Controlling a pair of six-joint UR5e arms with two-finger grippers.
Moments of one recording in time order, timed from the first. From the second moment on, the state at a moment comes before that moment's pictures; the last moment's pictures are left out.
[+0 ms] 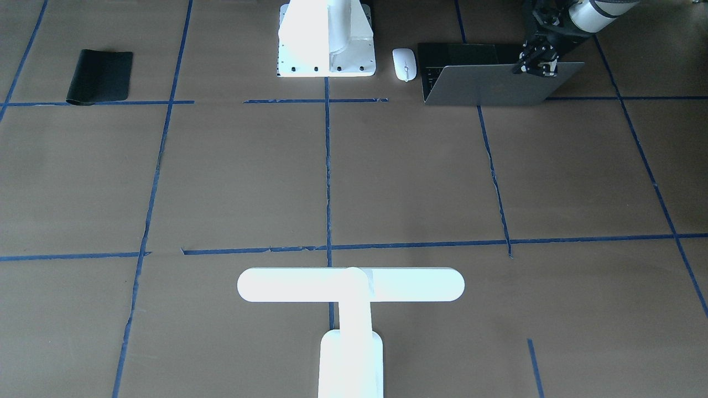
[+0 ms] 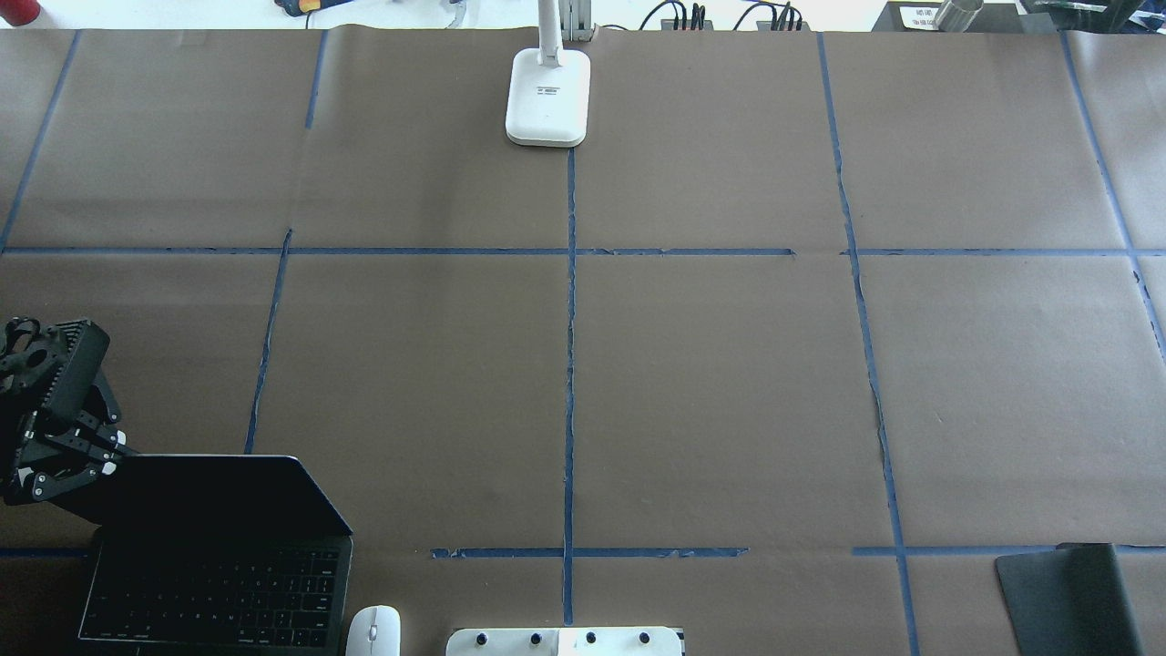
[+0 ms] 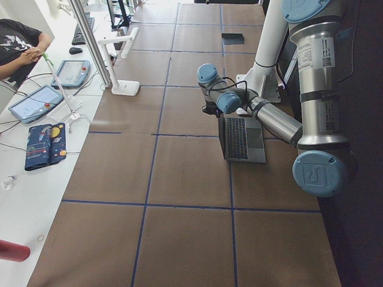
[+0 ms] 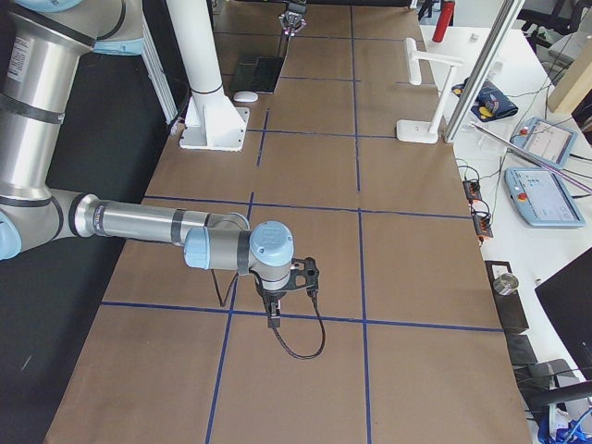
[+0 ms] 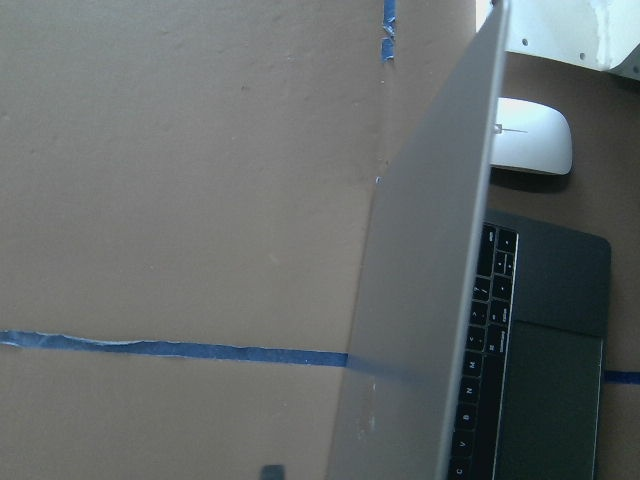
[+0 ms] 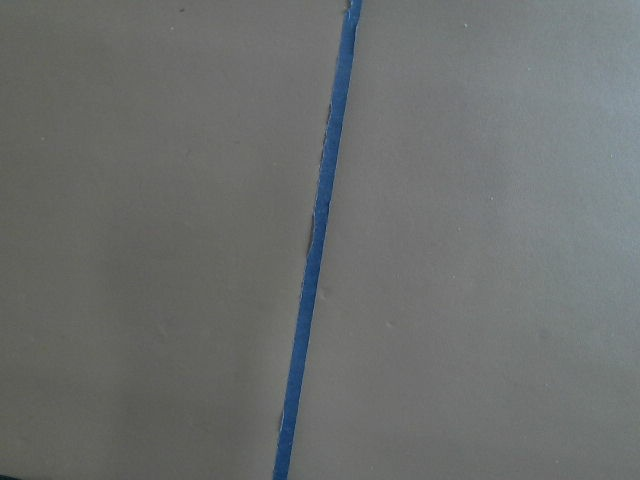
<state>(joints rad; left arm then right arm) -0.81 -1.41 -2.25 -1.76 -2.40 0.52 1.53 -1.92 1.84 -1.52 2.34 -0.14</state>
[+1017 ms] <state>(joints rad) -0.89 -1.59 -2.15 -1.74 -2.37 0.66 1.53 -1.92 1.84 -1.52 2.34 -0.13</state>
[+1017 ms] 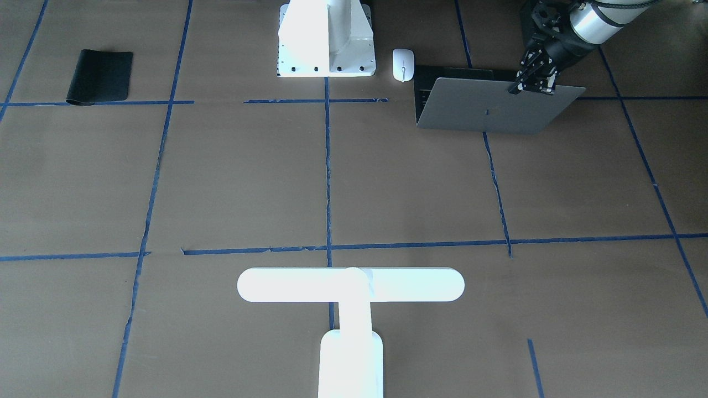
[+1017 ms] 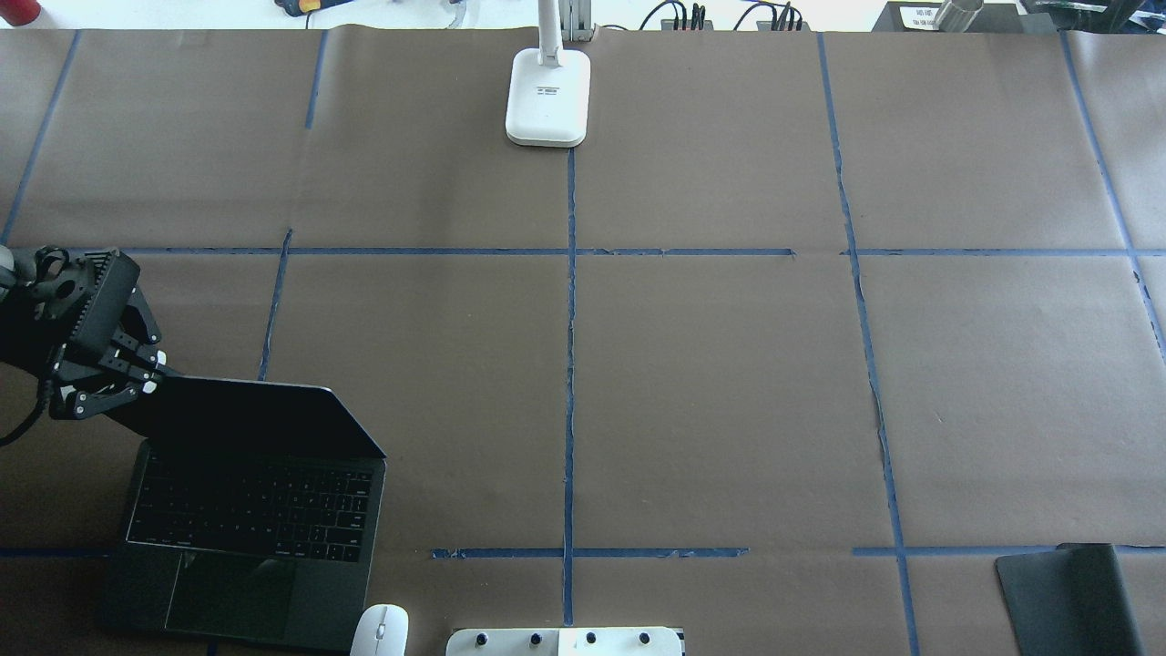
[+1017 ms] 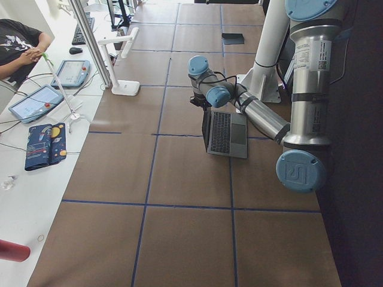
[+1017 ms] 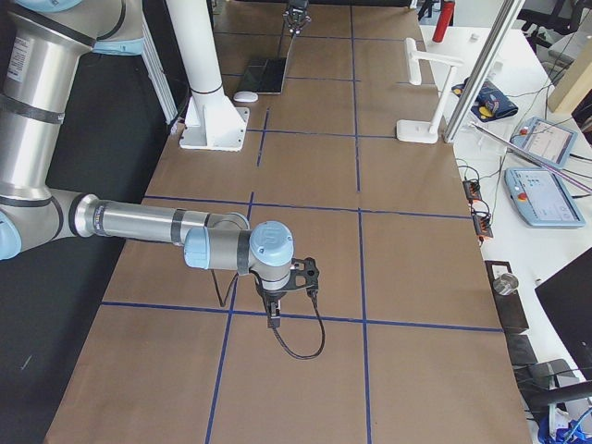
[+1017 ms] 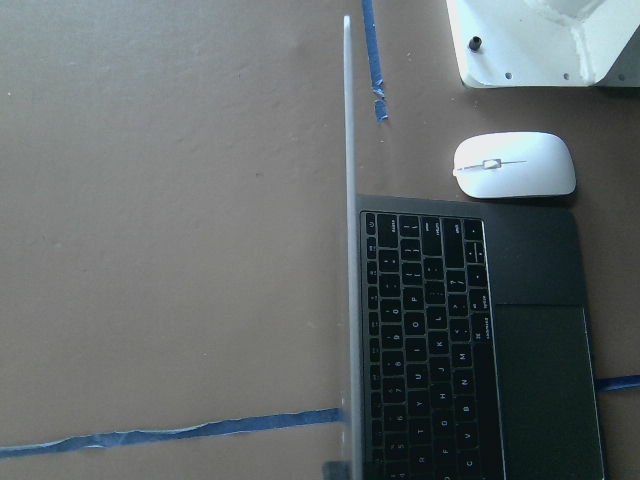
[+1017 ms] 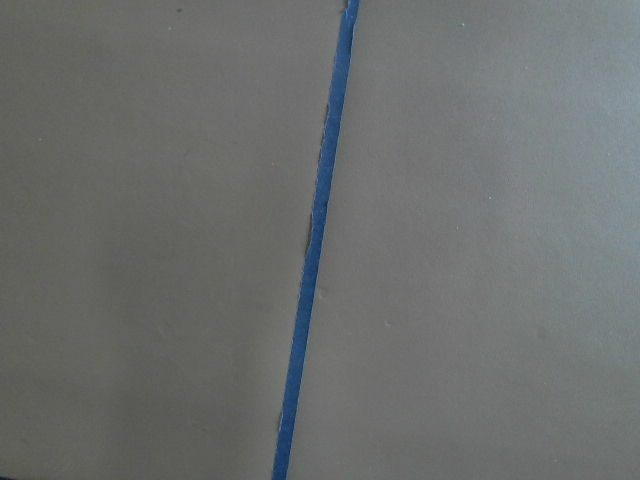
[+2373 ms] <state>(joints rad) -0.96 -2.24 -1.64 -1.71 -2.30 0.65 1.53 -1.92 1.84 -1.52 2.34 -0.12</state>
